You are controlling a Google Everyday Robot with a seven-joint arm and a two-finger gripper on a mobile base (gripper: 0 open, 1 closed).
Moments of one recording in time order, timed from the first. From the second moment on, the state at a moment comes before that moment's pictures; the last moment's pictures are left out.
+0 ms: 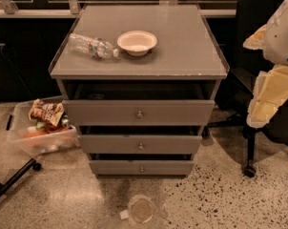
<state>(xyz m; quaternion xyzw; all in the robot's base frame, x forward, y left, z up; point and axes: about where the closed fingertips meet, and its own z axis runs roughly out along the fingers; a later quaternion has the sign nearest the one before) 0.438 -0.217 0.976 -0.60 0.78 -0.03 0.16</state>
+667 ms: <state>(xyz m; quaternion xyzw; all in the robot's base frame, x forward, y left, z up) 0.438 -0.217 0.969 -0.59 0.79 -0.02 0.18</state>
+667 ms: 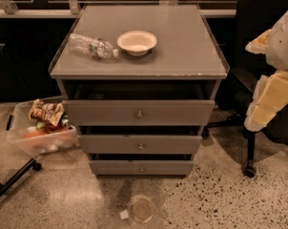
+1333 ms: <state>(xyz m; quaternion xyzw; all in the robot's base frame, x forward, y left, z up) 0.407 -0.187 0.893 -0.56 0.80 0.01 0.24</state>
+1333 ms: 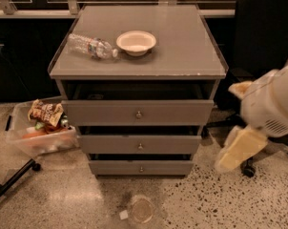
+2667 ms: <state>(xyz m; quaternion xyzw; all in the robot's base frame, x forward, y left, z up) 0.410 -0.149 0.775 -0.49 0.84 0.01 0.21</state>
